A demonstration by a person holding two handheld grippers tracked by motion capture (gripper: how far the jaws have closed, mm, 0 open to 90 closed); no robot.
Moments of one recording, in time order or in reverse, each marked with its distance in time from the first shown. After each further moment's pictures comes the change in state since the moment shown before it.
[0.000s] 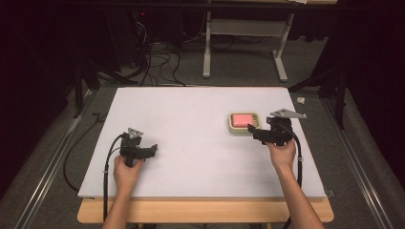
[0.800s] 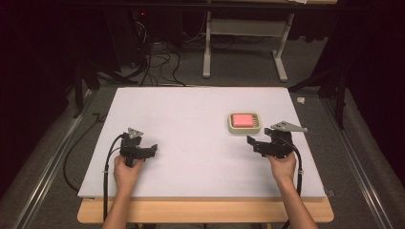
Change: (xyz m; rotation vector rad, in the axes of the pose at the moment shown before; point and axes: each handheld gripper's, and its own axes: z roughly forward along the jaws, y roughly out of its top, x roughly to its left) left arm 0.000 0.000 0.000 0.000 0.000 0.000; right arm 0.009 -0.032 -0.010 0.002 0.055 0.003
